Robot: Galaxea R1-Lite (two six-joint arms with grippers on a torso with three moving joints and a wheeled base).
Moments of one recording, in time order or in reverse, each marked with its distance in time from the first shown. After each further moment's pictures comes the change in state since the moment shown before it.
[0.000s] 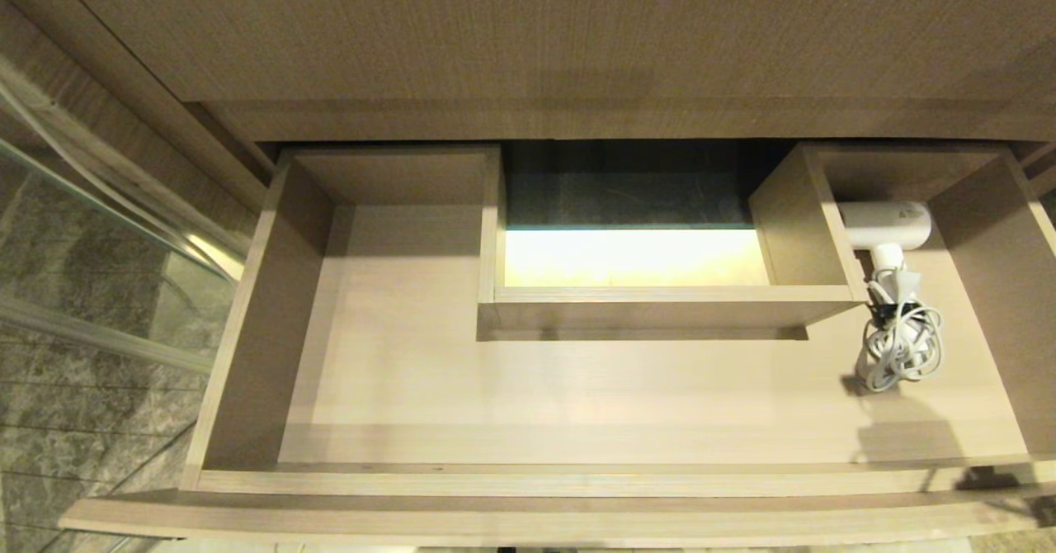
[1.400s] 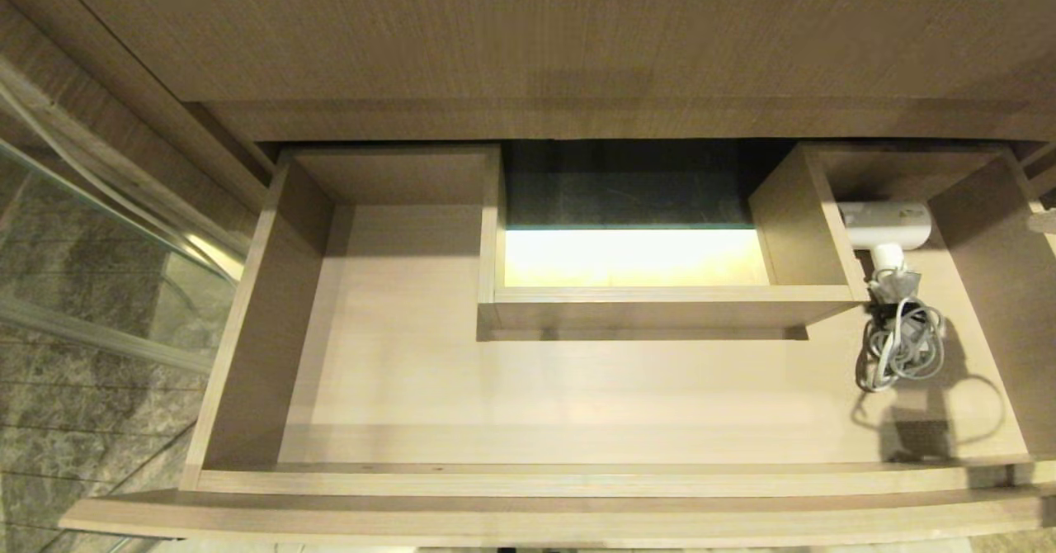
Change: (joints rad) left arm 0.000 0.000 0.000 0.000 0.000 -0.001; right arm -0.021 0.299 -0.040 -0.396 -0.004 0.141
